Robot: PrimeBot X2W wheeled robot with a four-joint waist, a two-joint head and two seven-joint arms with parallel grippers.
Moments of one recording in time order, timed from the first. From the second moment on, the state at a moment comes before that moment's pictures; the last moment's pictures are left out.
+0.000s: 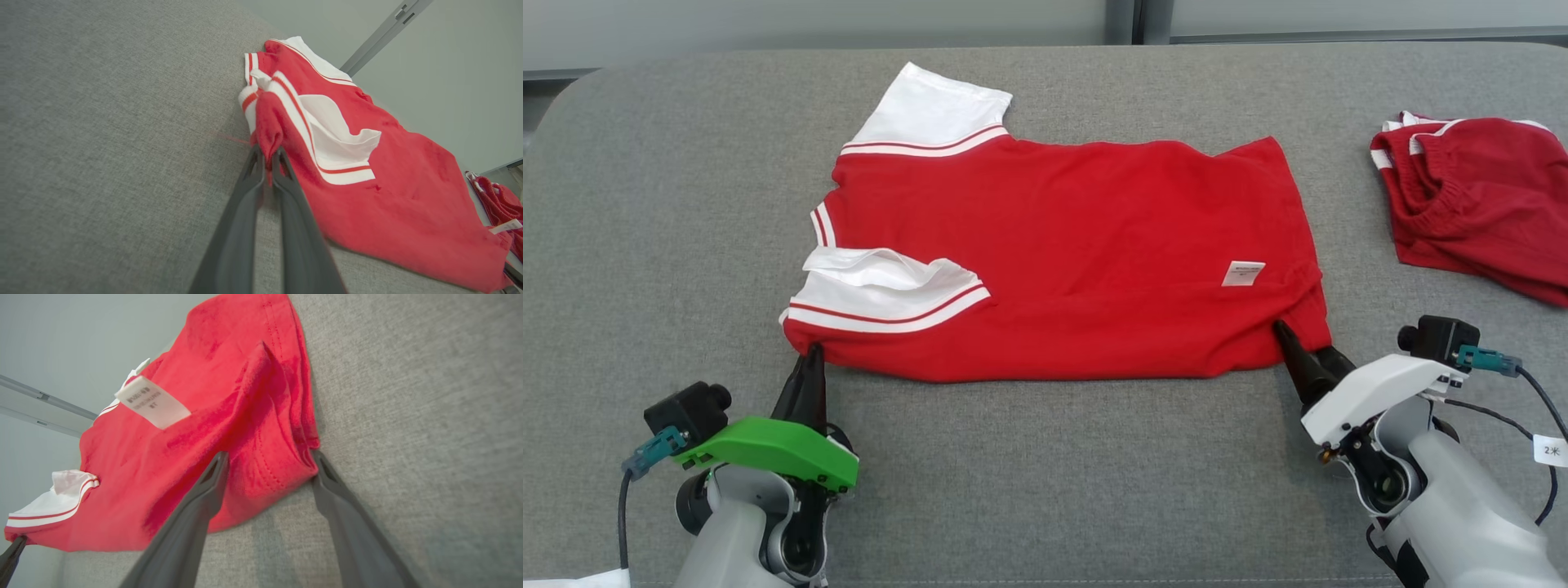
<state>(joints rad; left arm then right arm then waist) -0.27 0.04 -0.19 0.54 -0.78 -0.07 -0.19 -0.33 -0.17 0.35 0.70 0.88 0.12 -0.06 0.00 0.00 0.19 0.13</state>
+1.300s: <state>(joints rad) 0.06 0.04 -0.18 0.31 -0.78 -0.03 -0.22 -0.07 -0.25 0.37 0.49 1.00 0.12 -0.09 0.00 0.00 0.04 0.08</state>
